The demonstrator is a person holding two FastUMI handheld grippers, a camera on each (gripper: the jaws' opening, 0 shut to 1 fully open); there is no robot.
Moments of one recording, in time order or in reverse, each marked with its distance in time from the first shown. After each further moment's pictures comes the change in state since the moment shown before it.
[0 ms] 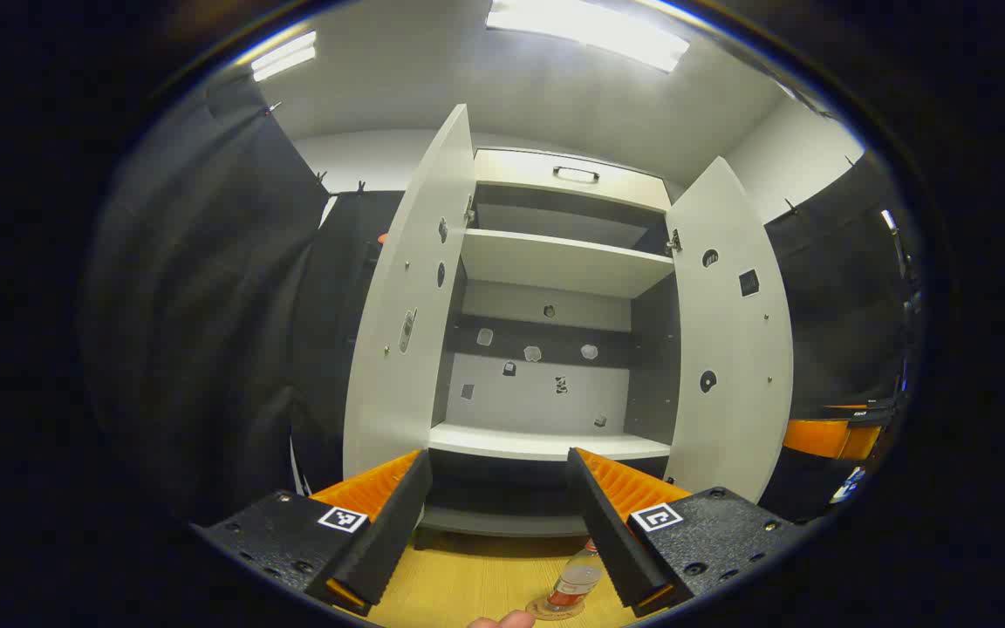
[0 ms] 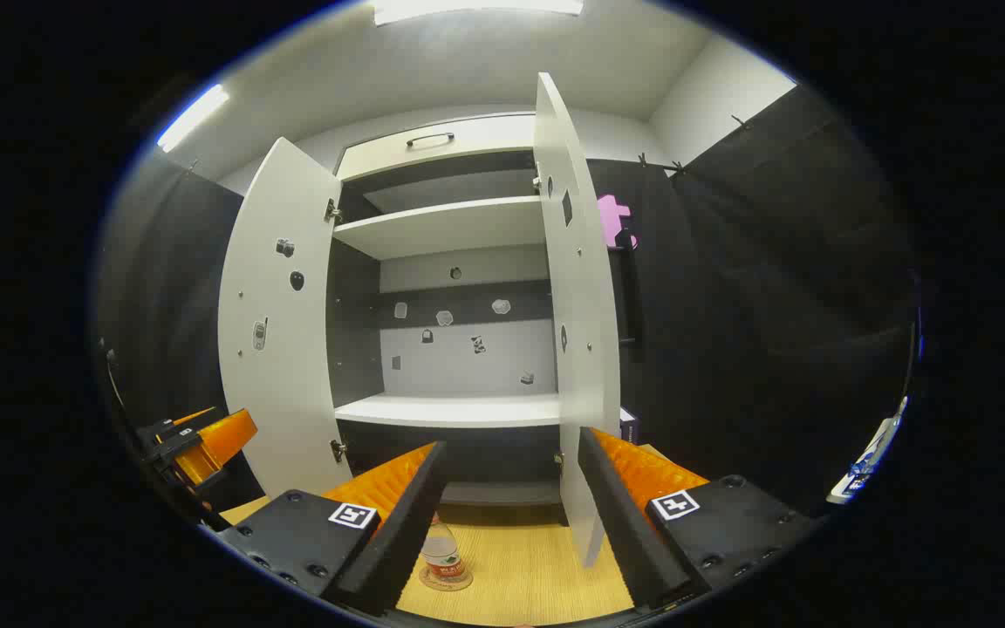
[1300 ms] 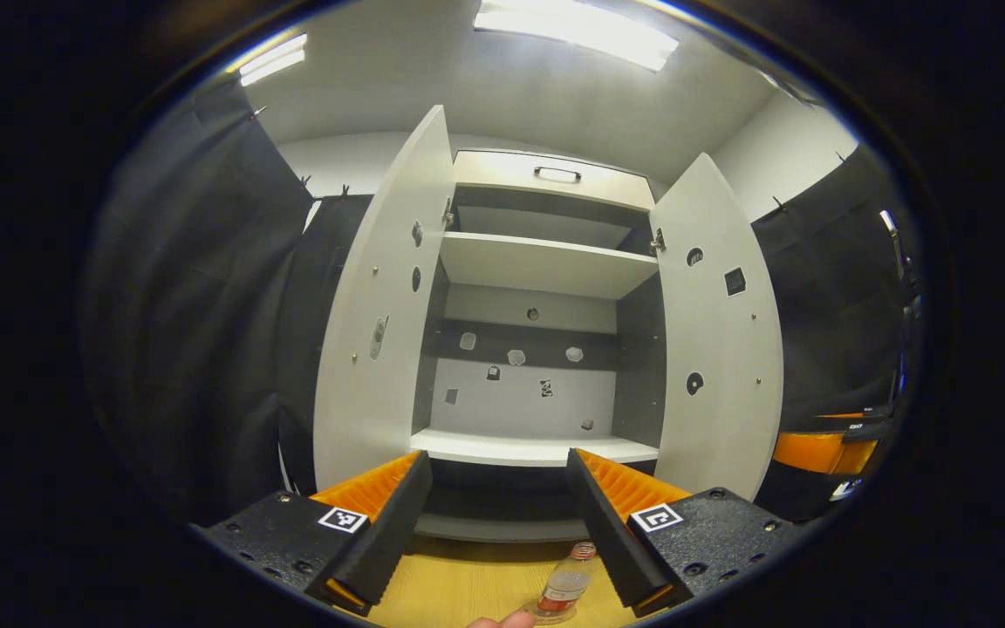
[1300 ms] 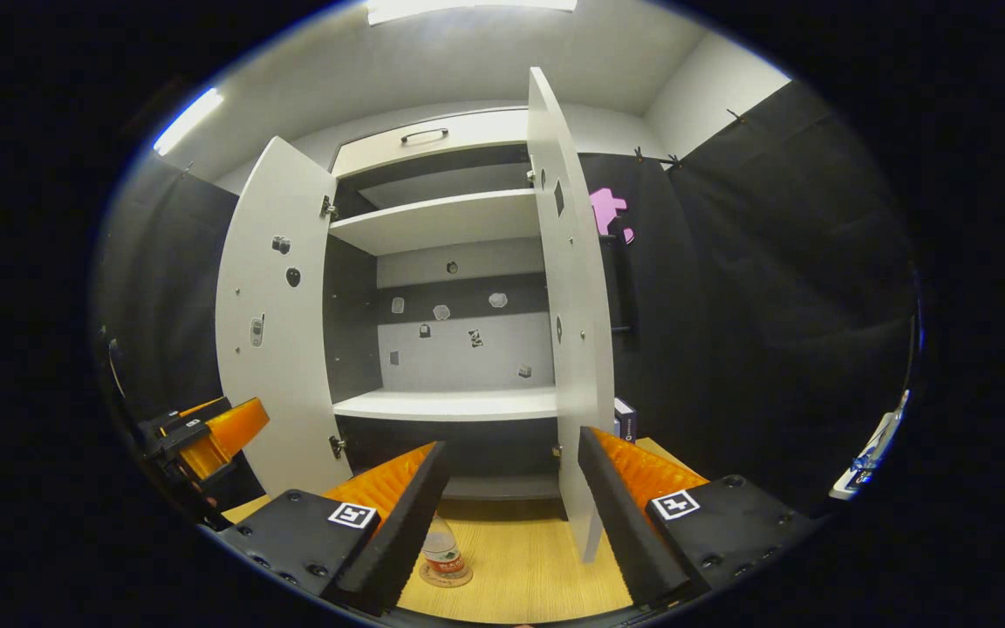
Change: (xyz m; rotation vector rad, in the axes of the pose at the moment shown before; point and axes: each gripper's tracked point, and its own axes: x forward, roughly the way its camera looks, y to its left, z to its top) left arm 0.019 -0.033 0.001 0.021 -0.007 -0.054; right arm -0.004 -0.011 -0.006 0.013 0.010 -0.016
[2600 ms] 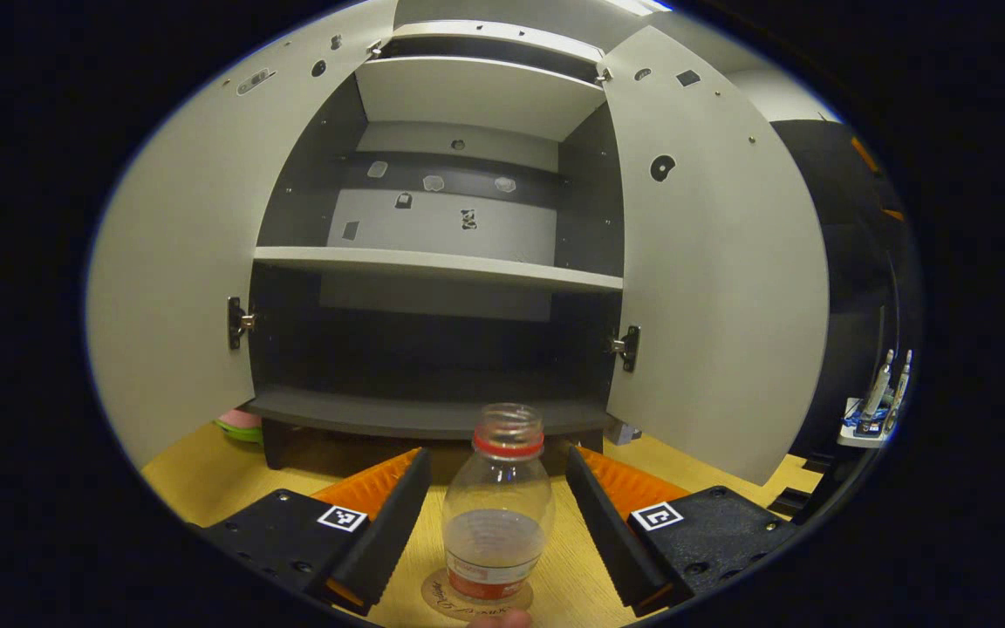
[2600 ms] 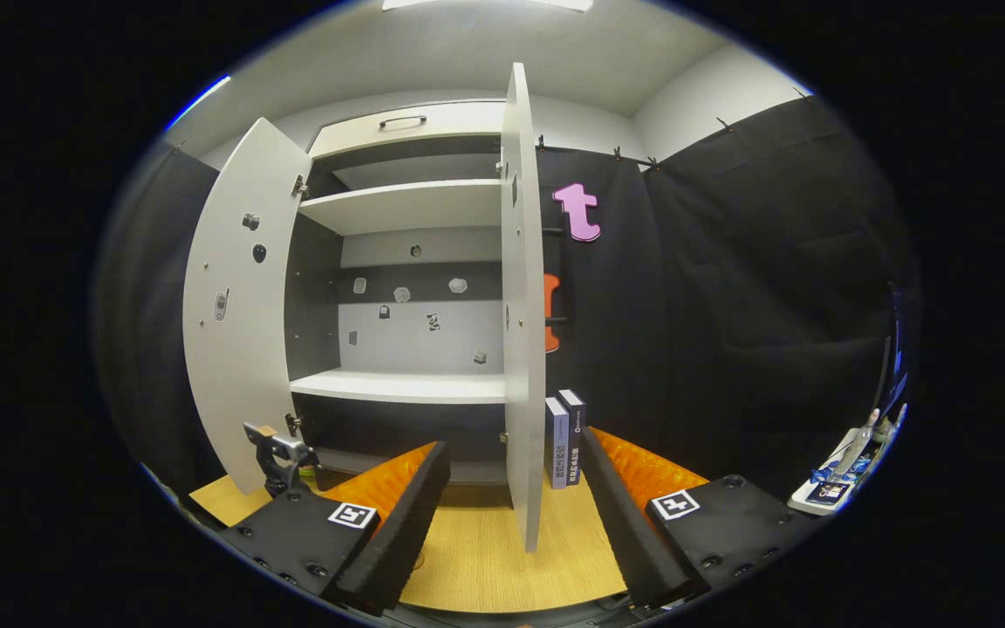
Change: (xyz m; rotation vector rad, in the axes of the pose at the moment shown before) left arm 0.066 -0.102 -0.290 -0.034 0.331 -0.190; right arm -0.015 -0.041 -0.006 -0.066 0.052 -0.113
